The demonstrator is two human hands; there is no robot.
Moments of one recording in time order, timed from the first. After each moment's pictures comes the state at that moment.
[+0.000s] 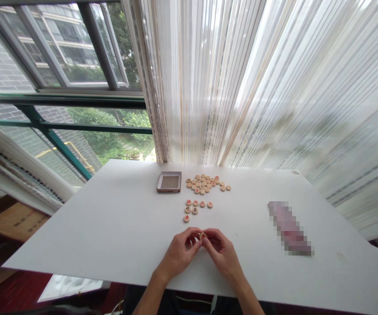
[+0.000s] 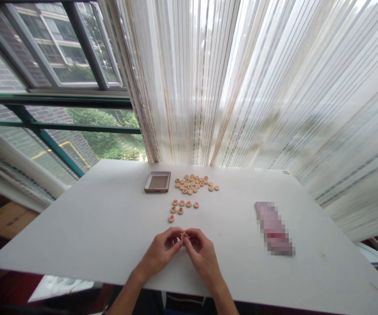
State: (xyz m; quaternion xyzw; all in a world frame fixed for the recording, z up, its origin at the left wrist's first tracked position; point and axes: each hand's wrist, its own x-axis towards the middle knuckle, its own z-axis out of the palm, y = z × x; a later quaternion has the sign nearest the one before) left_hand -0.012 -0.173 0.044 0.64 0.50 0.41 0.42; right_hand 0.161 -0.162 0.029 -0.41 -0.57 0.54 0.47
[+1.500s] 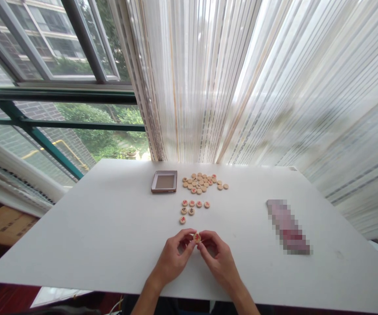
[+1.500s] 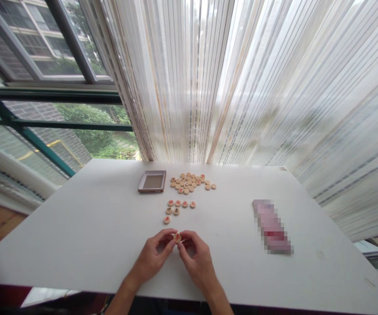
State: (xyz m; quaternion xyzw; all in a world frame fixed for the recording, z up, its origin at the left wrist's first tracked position) left_hand -0.017 -0.174 0.034 0.61 0.51 0.42 0.44; right_hand 0.158 -0.165 0.034 -0.42 -0.61 0.50 0.45
